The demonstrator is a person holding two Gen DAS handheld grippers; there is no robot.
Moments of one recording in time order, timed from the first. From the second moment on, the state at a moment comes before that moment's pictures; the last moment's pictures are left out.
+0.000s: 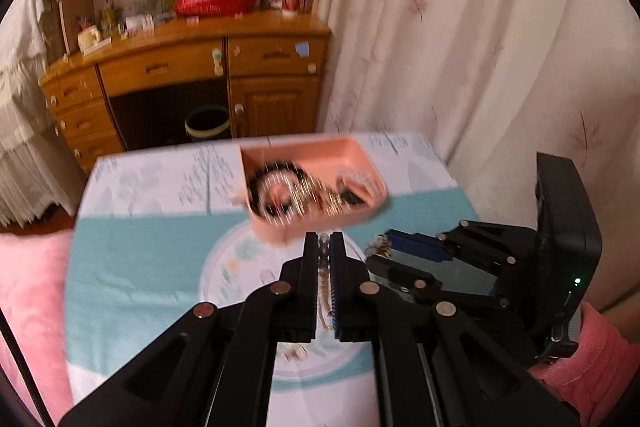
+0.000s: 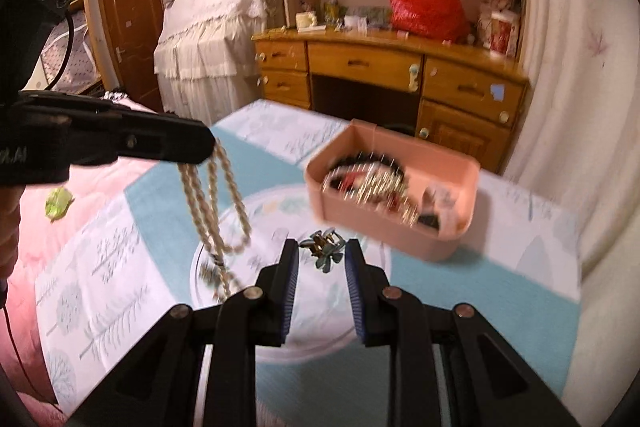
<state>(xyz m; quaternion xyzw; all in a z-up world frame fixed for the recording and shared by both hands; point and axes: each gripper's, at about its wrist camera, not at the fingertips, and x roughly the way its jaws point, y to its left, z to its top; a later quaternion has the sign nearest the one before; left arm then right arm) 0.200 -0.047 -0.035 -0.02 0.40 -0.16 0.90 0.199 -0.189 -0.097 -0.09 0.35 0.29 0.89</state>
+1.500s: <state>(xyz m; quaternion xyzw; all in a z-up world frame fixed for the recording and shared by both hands) 0.256 -0.016 -0.110 0.01 0.49 -0.04 0.87 0.233 -0.246 -0.139 0.19 0.43 0.15 0.87</state>
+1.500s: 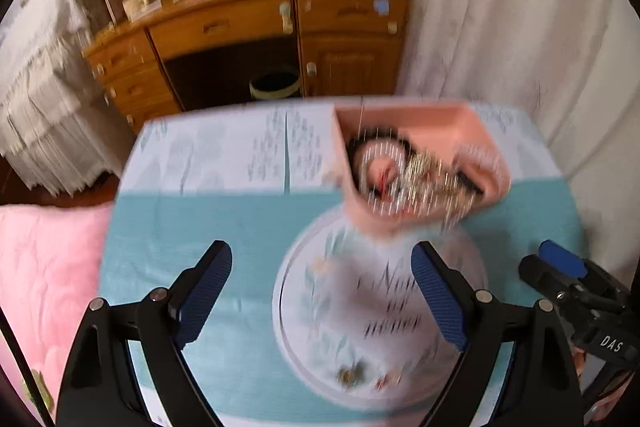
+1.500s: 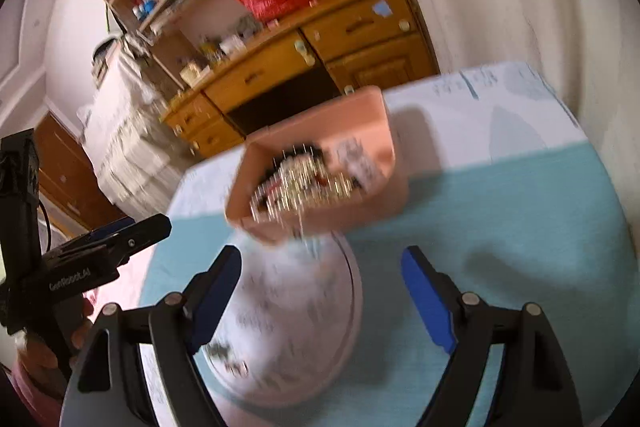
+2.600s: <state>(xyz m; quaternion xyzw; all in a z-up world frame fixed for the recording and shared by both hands) 0.207 -0.007 -0.193 0.14 0.53 -0.25 0.80 0.117 -0.077 -0.179 -0.08 0.42 0.05 0.90</state>
